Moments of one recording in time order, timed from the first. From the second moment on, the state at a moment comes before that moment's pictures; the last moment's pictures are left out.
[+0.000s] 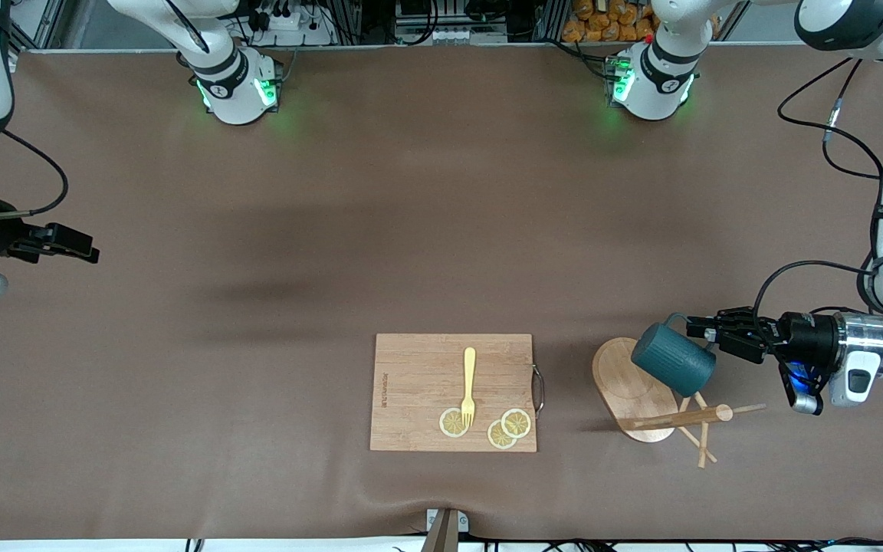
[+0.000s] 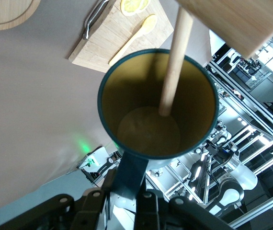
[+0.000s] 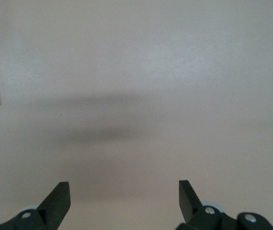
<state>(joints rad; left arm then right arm) 0.47 0.83 -0.45 -1.21 -0.83 1.49 -0.35 0.01 0.15 -0.07 -1.57 0.05 1.65 -0.05</state>
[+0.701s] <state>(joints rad) 0.48 0.86 -0.45 -1.21 -0.88 1.52 -0.29 0.01 0.15 -0.07 -1.54 0.05 1.65 -0.05</state>
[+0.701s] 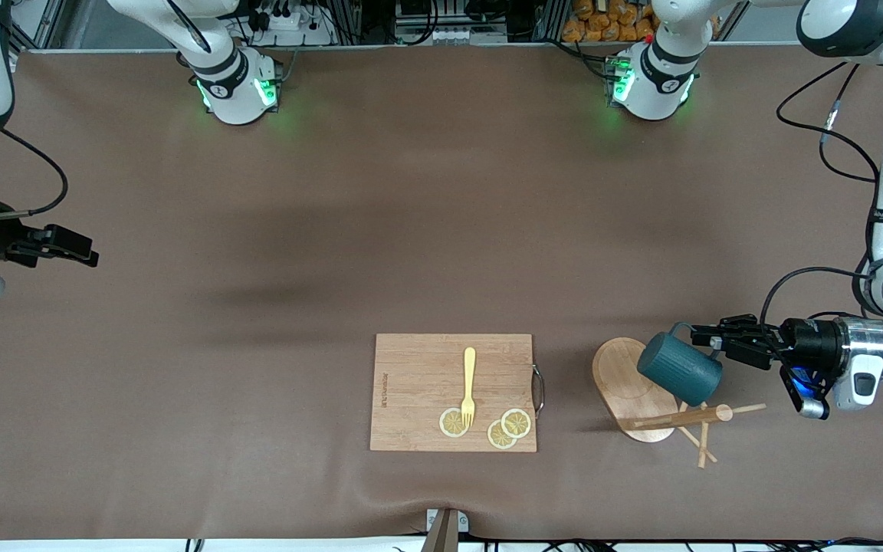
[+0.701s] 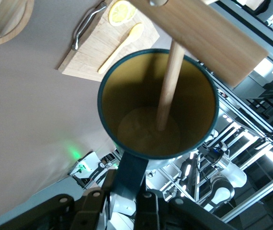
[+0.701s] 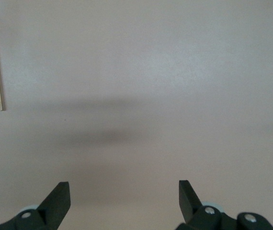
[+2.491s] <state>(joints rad) 0.49 0.76 -0.47 -1.18 -0.80 1.52 -0.26 0.01 0.09 -0.07 -1.66 0.04 1.77 -0.05</state>
